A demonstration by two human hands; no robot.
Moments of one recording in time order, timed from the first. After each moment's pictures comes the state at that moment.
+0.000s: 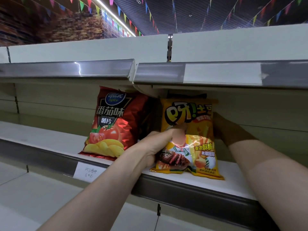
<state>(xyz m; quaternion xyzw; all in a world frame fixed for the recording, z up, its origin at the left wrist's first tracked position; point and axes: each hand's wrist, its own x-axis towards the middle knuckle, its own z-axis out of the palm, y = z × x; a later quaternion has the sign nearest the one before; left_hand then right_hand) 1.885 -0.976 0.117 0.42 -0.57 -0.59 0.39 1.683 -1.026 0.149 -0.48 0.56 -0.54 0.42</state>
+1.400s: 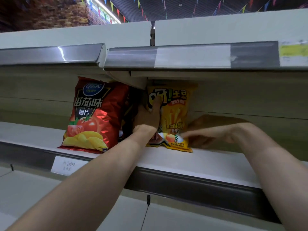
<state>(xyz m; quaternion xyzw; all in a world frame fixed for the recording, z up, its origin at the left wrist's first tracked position) 1.841 -1.022 0.124 0.53 -0.59 -0.27 0.55 1.681 -0.937 0.153 -0.65 0.68 -0.16 0.30</state>
